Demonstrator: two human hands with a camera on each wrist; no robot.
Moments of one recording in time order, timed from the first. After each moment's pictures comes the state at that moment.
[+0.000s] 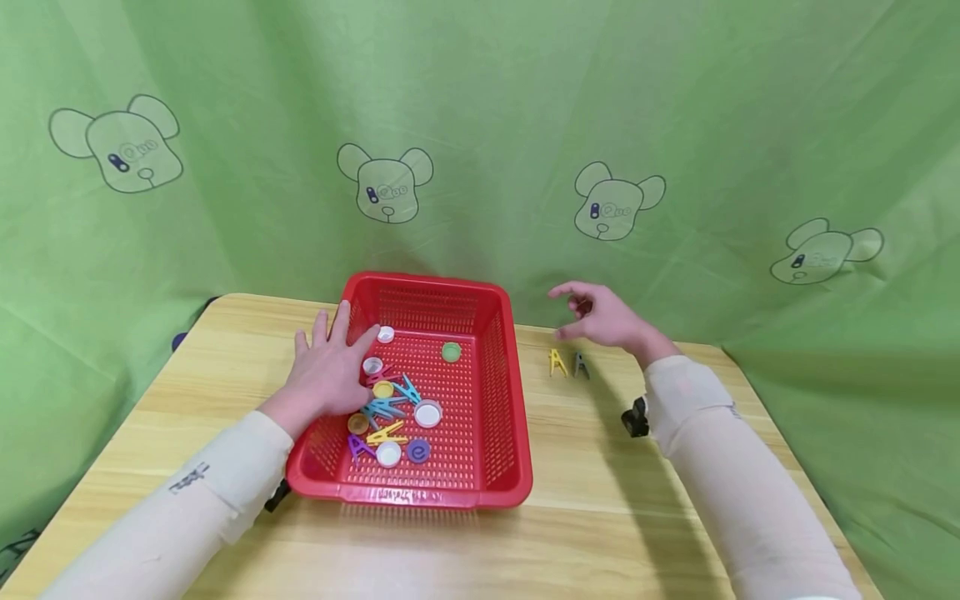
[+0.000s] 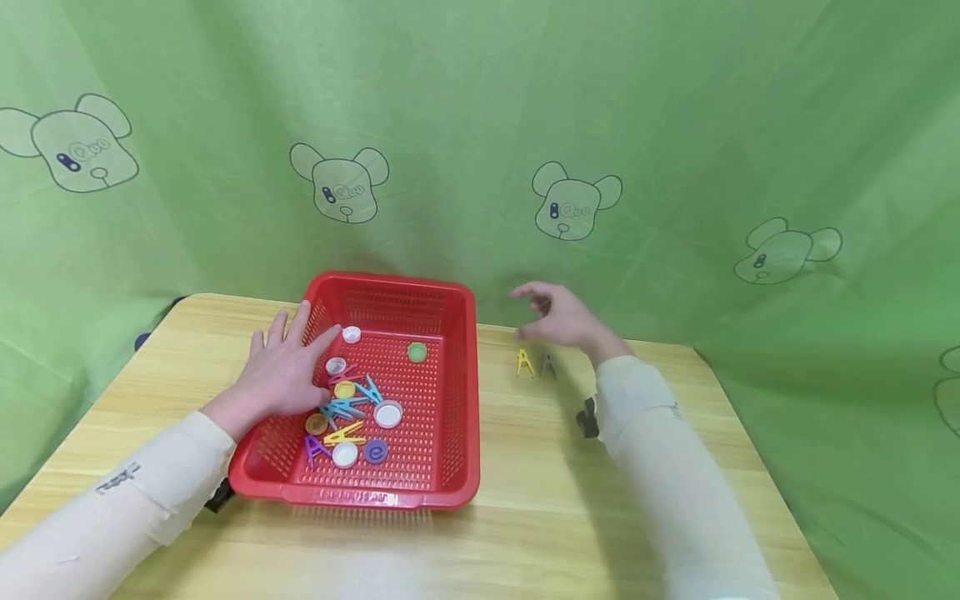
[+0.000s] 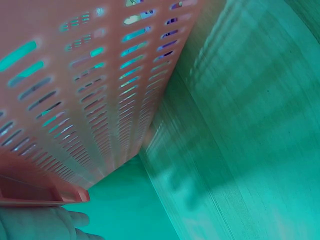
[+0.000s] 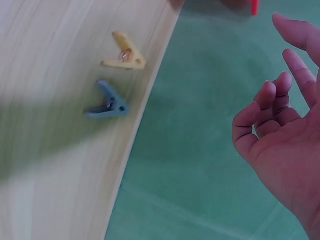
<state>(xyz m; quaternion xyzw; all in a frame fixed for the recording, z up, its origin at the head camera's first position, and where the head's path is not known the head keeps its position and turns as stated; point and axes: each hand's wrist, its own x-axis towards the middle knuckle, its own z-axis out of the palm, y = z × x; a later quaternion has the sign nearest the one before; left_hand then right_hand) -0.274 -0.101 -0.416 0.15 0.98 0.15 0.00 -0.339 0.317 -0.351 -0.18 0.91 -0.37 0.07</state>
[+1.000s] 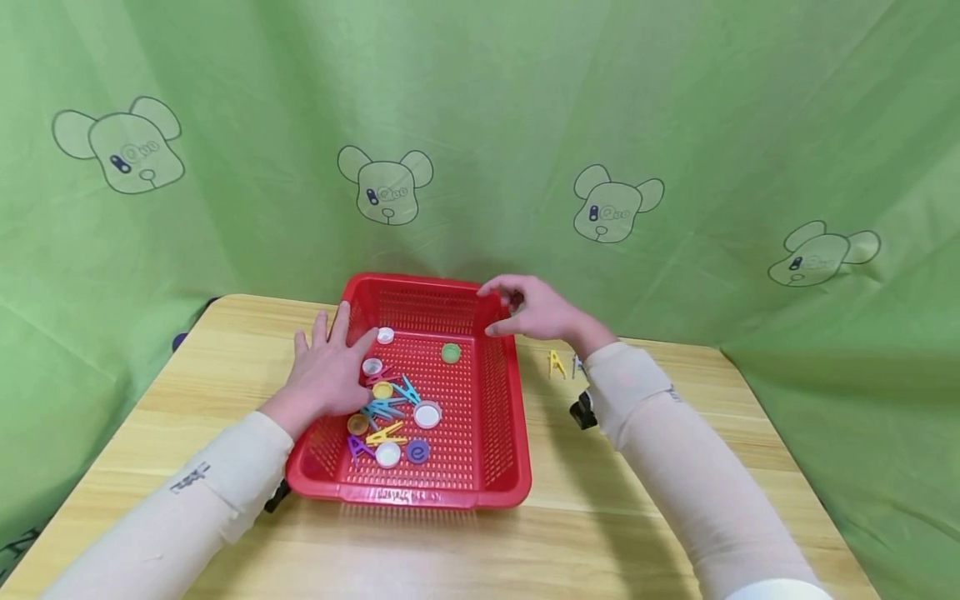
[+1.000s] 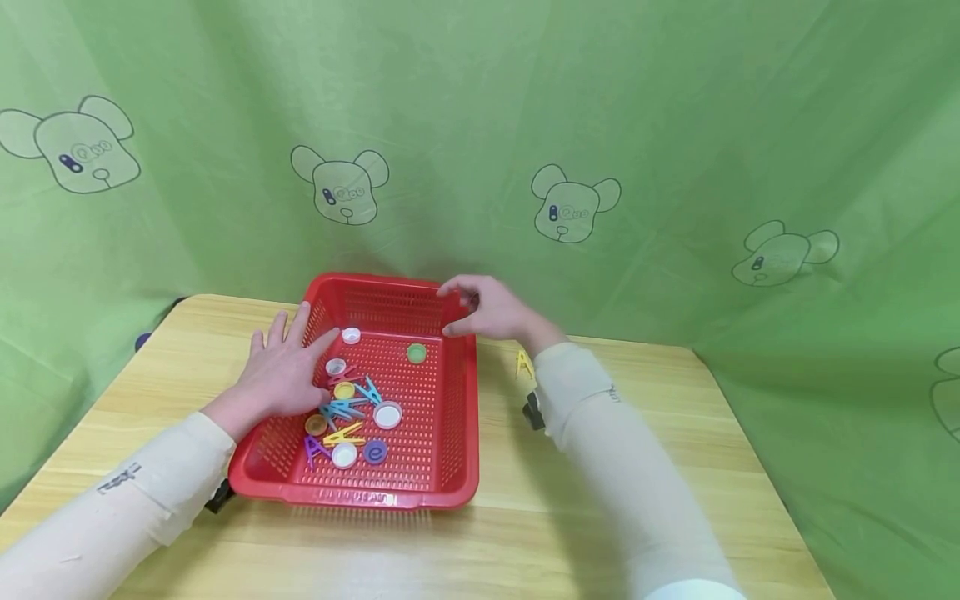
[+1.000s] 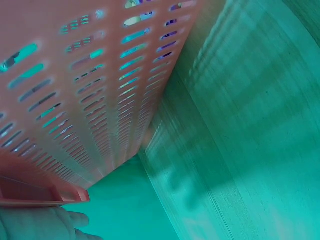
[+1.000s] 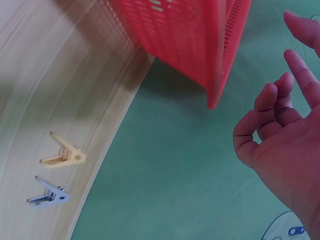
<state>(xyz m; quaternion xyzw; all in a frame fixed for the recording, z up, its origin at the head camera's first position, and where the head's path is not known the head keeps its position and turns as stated) -0.273 -0.101 -0.416 0.15 0.98 0.15 0.00 -0.344 0.226 -0.340 -0.26 0.90 -0.33 0.08</state>
